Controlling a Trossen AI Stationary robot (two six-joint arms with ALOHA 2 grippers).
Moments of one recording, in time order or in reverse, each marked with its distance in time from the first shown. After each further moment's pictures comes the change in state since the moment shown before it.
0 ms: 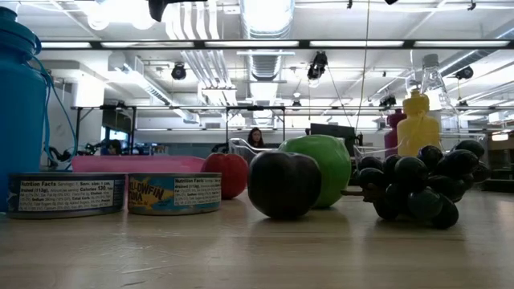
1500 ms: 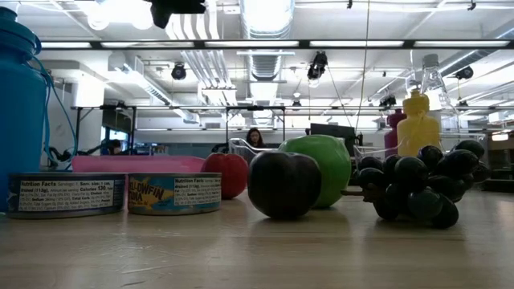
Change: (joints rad) left arm -0.007 0.020 0.002 -0.135 0.176 0.057; right arm 0.286 0.043 0.000 -0.010 0.139 0.029
